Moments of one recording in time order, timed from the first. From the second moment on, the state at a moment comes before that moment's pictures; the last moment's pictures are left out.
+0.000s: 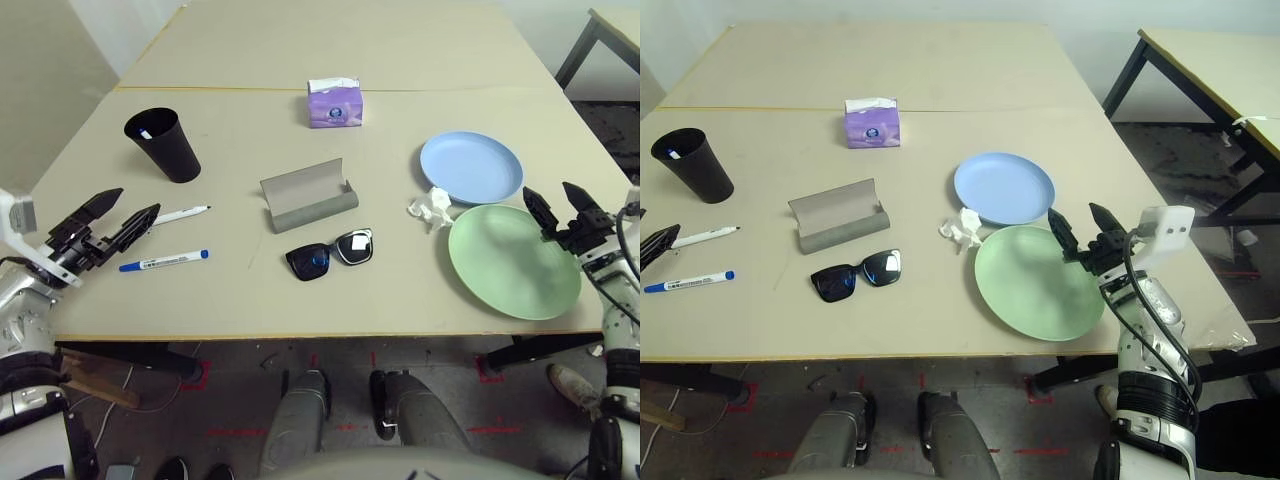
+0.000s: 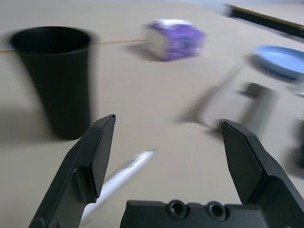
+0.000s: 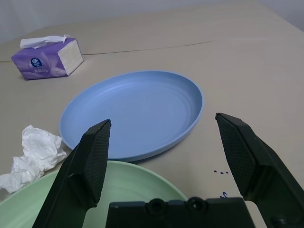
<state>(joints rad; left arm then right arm) -0.35 0.85 0.45 0.66 -0.55 0.00 -1.30 -0.29 -0.50 -0.42 0.33 0.44 0.01 0.67</state>
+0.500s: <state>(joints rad) -0.48 0.85 0.22 0.65 -0.47 0.02 -1.58 -0.17 -0.59 -0.43 0.19 0.48 0.13 0.69</state>
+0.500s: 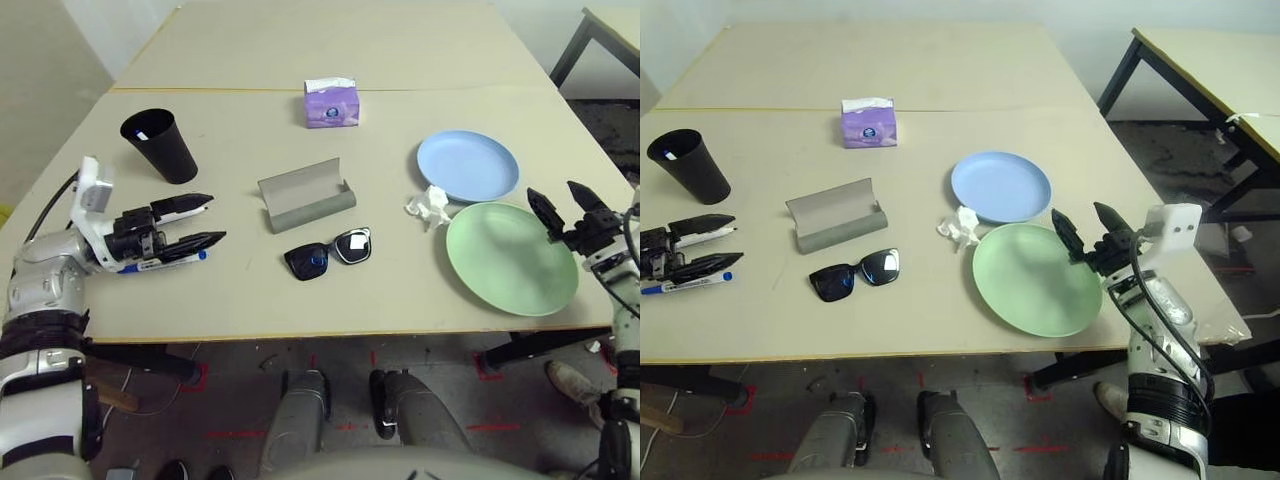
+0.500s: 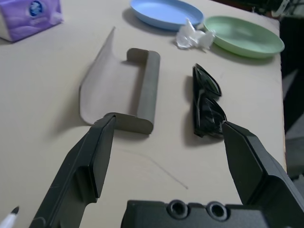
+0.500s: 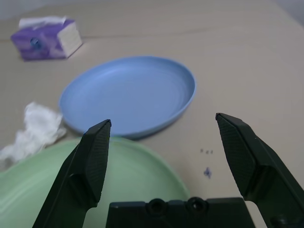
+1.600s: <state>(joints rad) -0.50 0.83 0.24 0.72 -0.43 -0.03 -1.57 0.10 -0.88 -0.61 -0.18 0.74 1.15 0.62</state>
